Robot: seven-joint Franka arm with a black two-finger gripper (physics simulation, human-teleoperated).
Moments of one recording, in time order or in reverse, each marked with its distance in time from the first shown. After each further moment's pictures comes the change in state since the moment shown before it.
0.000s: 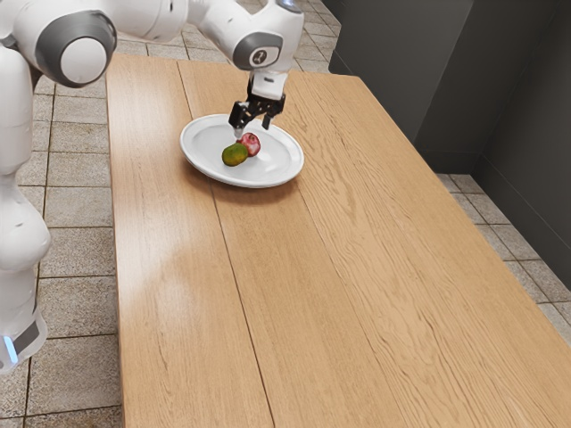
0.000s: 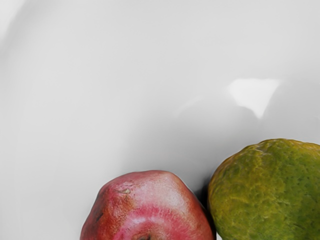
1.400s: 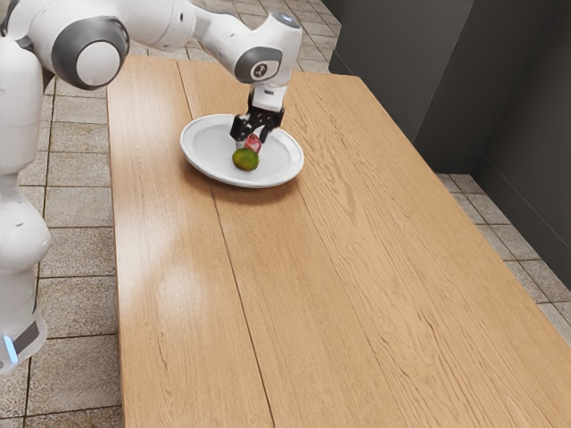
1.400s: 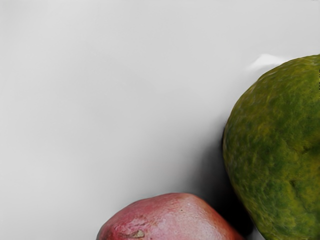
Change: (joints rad) arm 0.005 0.070 0.009 0.002 -0.019 0.057 0.008
